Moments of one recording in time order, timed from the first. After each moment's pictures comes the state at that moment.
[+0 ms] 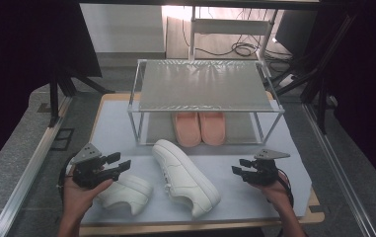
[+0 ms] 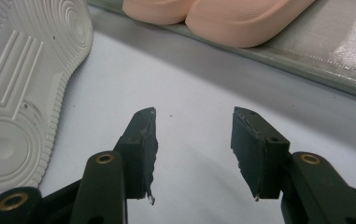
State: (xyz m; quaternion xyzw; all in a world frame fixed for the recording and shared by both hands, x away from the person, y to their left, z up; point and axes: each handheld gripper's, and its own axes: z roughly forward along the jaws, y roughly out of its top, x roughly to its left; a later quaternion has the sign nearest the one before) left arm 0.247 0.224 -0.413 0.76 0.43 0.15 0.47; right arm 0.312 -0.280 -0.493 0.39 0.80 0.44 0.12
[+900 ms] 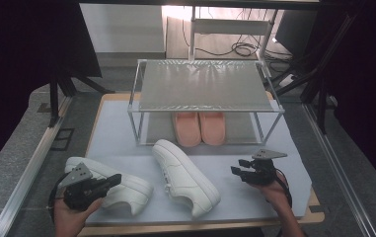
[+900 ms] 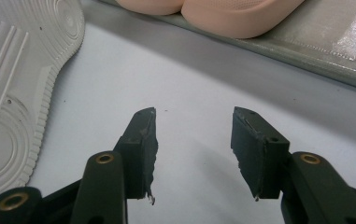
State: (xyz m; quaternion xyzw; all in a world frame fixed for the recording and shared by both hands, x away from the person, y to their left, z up) left arm 0.198 0.236 -0.432 0.76 0.42 0.12 0.48; right arm 0.316 -0.277 -0.499 0.40 0.80 0.43 0.12
